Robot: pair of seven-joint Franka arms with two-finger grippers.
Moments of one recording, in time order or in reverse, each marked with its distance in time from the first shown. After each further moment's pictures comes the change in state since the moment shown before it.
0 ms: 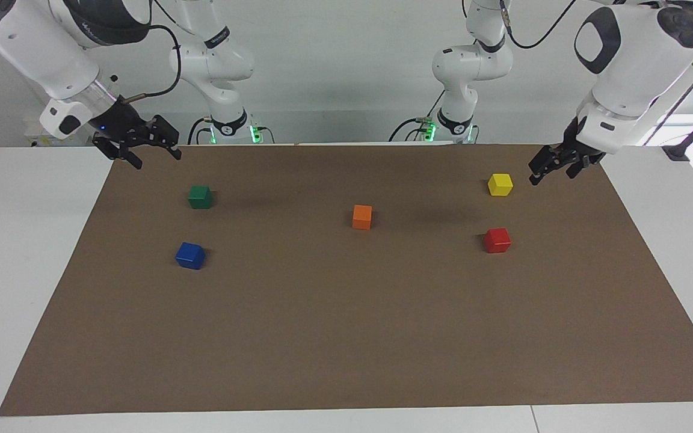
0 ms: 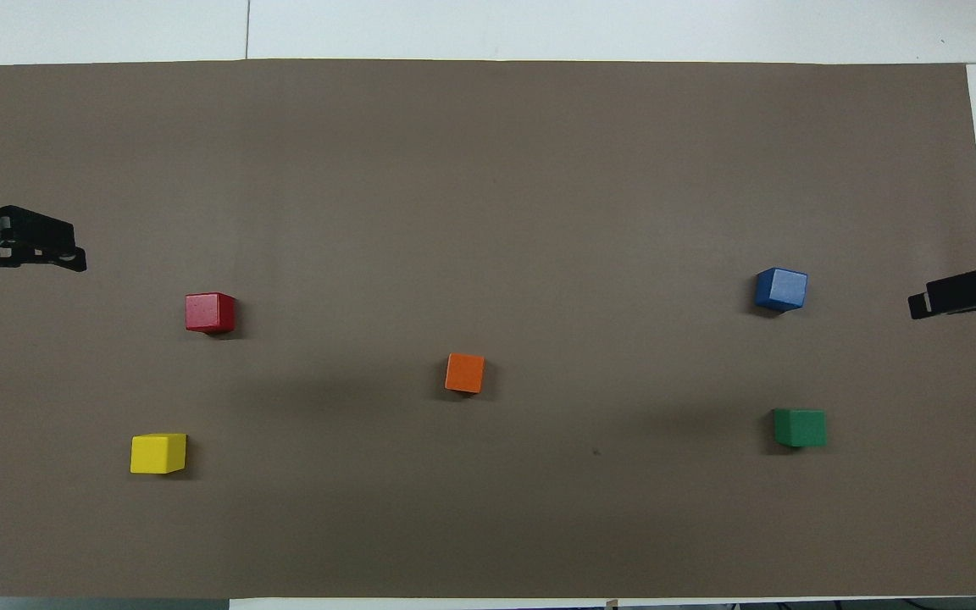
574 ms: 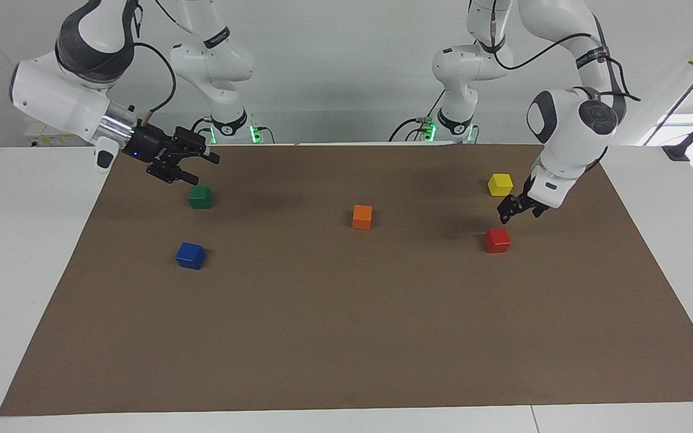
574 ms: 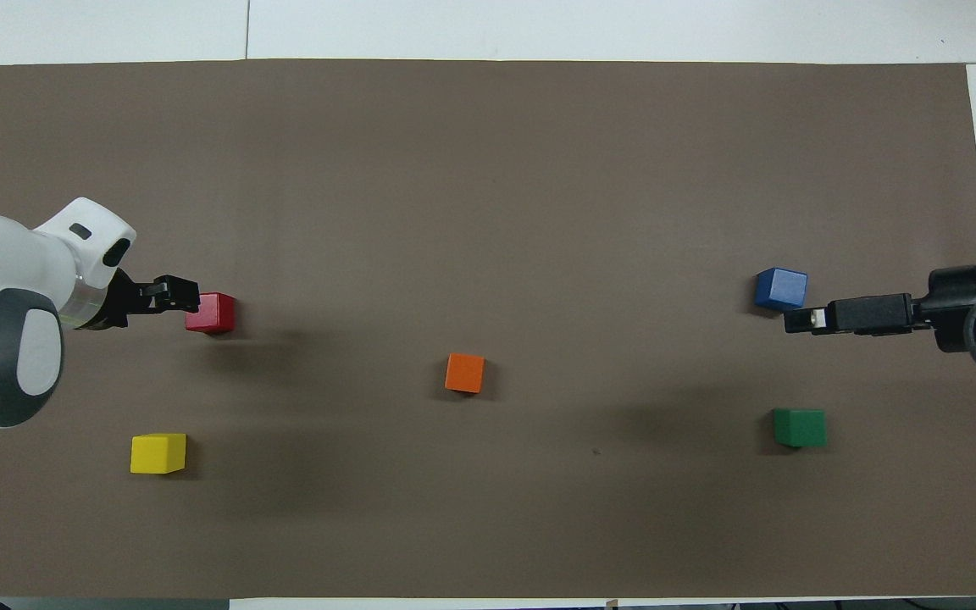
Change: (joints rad) left arm -0.024 0.026 -0.005 -0.409 0.023 0.467 0.005; right arm -0.074 0.018 -0.001 -0.239 0.571 0.058 -0.272
